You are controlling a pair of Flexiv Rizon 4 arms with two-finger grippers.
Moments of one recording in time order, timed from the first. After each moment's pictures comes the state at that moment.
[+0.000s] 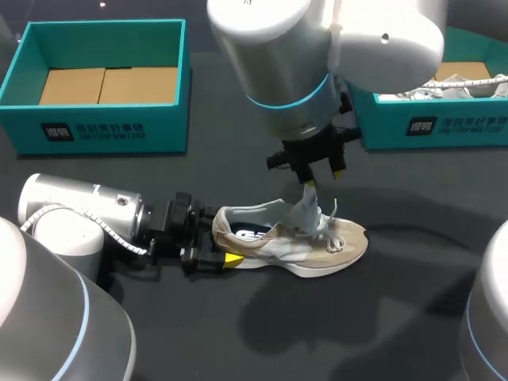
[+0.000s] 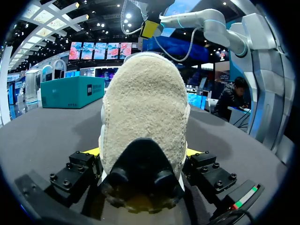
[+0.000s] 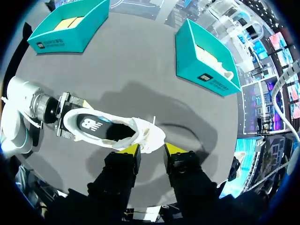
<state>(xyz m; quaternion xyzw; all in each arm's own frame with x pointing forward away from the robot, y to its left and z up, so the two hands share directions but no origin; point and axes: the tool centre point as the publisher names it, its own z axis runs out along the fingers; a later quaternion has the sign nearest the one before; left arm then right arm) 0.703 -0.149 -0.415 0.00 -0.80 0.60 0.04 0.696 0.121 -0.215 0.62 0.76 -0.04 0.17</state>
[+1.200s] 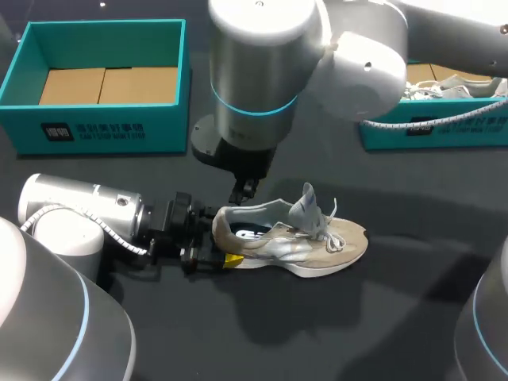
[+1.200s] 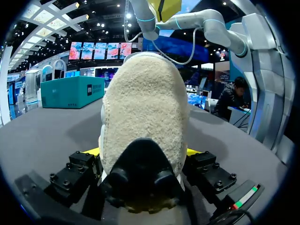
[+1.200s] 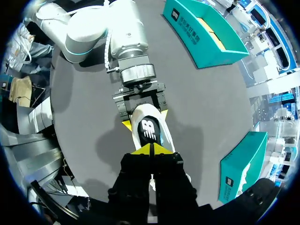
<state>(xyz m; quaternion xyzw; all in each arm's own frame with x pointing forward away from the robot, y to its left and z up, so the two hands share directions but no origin) 0.703 -0.149 -0.415 0.00 -0.80 0.60 0.04 0.694 0.230 -0.245 0.15 0.99 0.04 0.07</state>
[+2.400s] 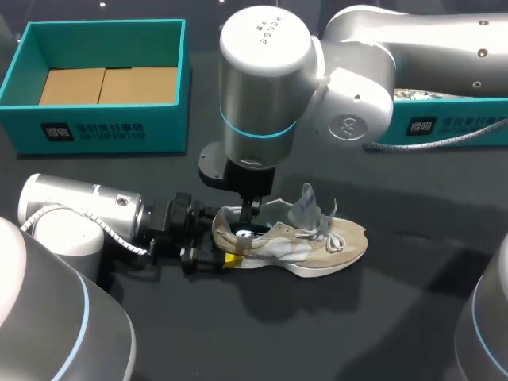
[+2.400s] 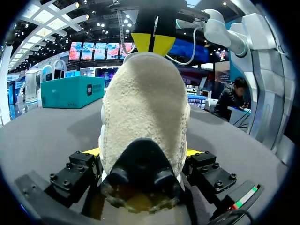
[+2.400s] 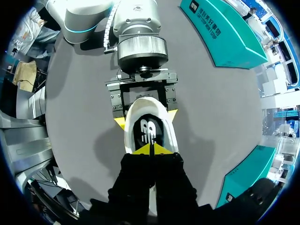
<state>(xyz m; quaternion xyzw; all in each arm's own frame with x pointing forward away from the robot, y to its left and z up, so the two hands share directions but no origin) 0.703 -0.149 -0.415 0.00 -0.80 0.60 0.04 0.706 0.224 -0.311 0.09 0.99 0.04 0.05</state>
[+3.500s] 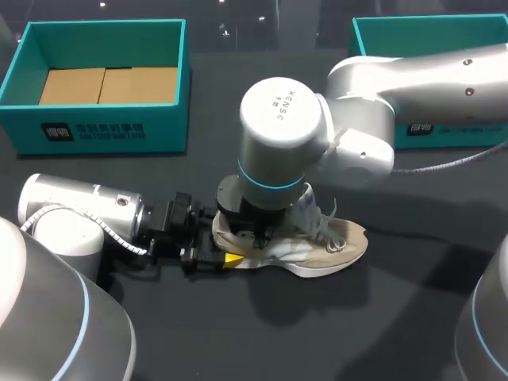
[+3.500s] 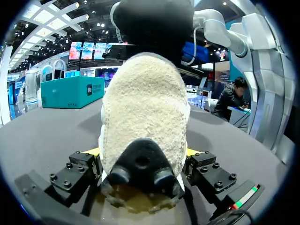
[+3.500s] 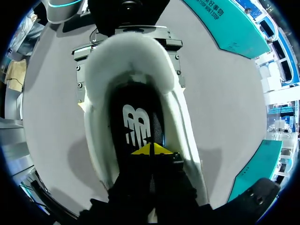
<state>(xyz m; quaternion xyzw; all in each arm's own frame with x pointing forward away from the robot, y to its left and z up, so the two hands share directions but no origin) 0.703 -0.149 -0.415 0.00 -0.80 0.60 0.04 0.717 0.198 -0.394 0.12 0.99 0.03 0.08</state>
